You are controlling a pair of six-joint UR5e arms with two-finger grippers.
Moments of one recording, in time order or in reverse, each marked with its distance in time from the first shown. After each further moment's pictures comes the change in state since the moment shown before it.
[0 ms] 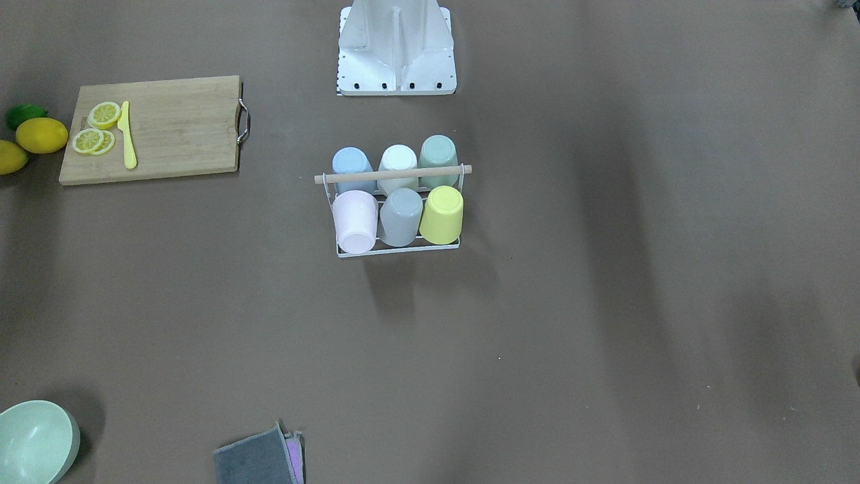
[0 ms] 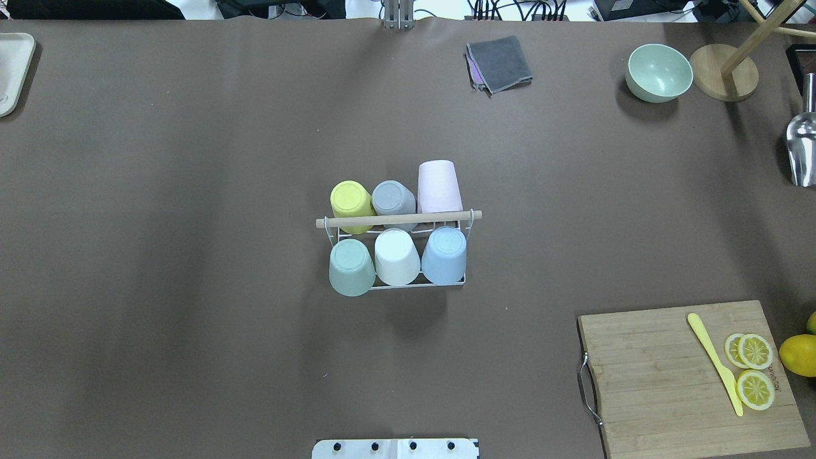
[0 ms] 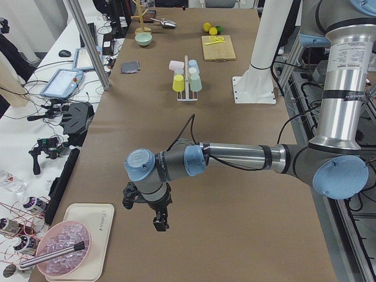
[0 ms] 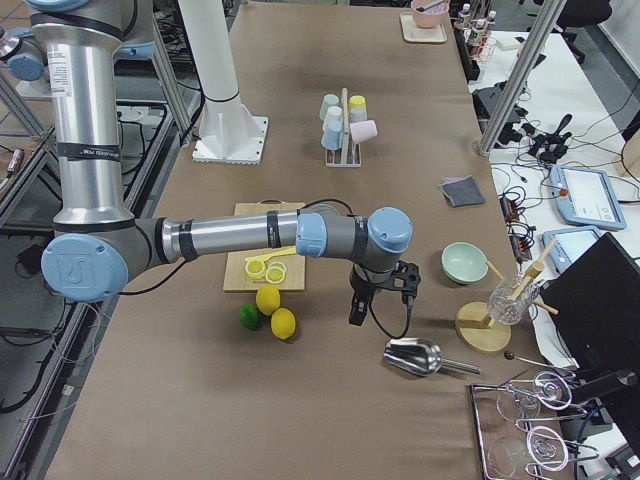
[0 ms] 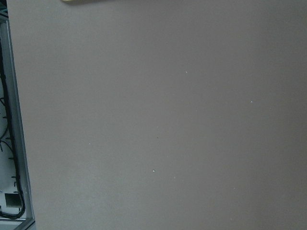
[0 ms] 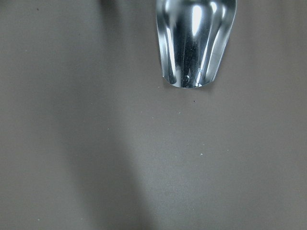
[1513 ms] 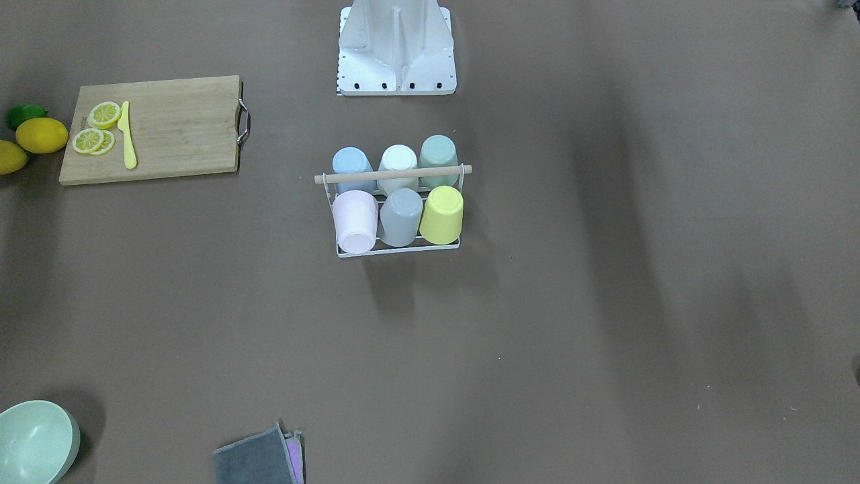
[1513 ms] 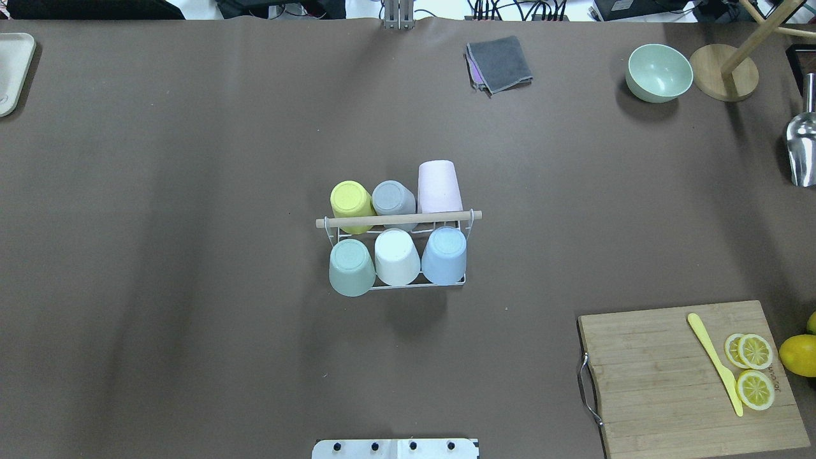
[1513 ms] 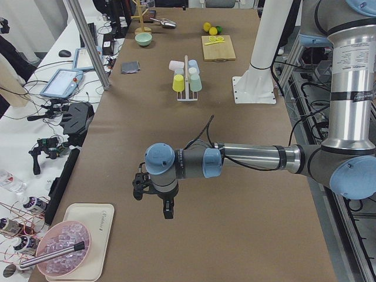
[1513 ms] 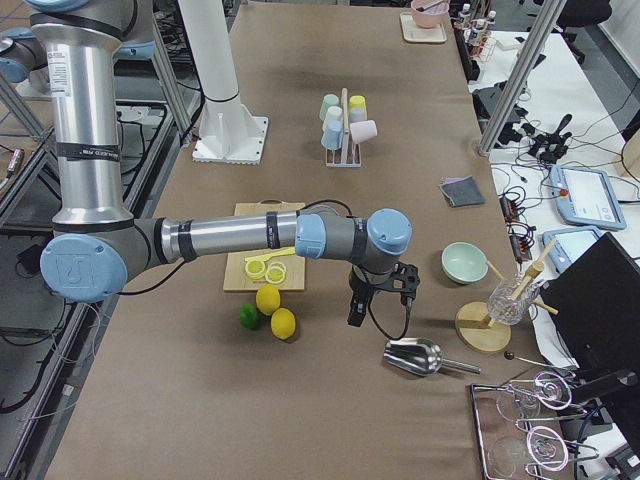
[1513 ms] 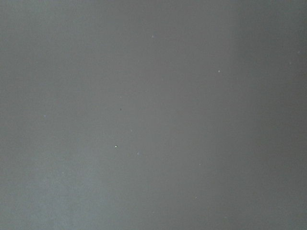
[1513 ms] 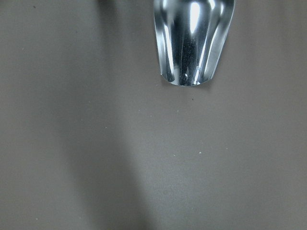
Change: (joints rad) left arm 0.026 0.107 -0.104 -0.264 -0.117 -0.283; right arm 0.000 -0.003 -0.003 0.000 0.001 -0.002
